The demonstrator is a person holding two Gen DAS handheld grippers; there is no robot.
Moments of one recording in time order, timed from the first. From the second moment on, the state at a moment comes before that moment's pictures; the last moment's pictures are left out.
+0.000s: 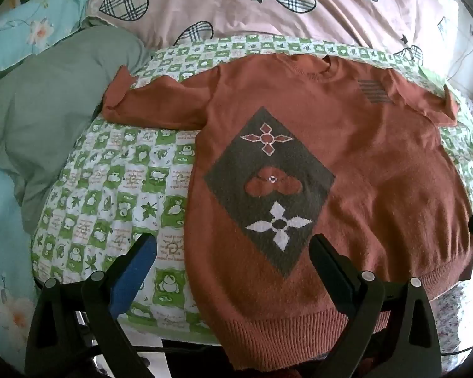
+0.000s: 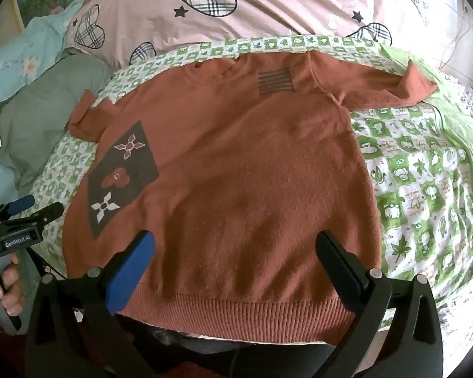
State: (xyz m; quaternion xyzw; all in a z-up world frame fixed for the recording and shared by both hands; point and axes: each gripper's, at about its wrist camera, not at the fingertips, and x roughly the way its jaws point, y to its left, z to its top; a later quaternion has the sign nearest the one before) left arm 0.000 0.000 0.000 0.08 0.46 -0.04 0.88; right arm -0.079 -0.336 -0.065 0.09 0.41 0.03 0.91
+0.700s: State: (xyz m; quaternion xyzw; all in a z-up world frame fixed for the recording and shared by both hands) left arm 0.000 -0.001 -0.001 0.08 0.45 -0.04 0.89; right arm -0.082 -0.336 -0.059 0.09 0.37 0.04 0.92
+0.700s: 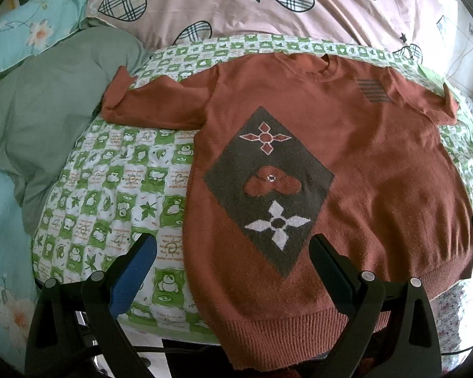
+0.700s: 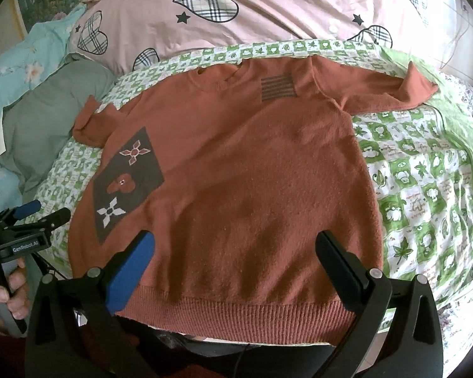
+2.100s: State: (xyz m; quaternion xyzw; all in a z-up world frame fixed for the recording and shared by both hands) left arm 0.057 -0.010 -0.030 0.07 0.51 -0.06 0.86; right arm -0.028 -0.405 -0.069 0.15 0.41 0.00 0.90
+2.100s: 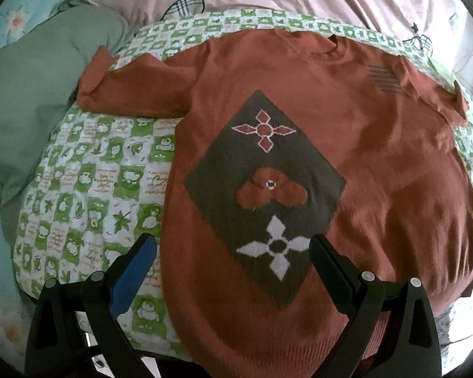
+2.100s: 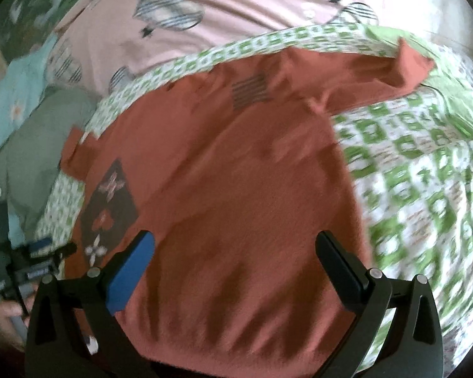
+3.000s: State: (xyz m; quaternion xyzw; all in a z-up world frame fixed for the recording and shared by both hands) left arm 0.135 -0.061 -0.057 0.06 0.55 -0.06 0.83; right arm 0.153 -0.801 -0.108 0.41 0.25 -0.20 0.85
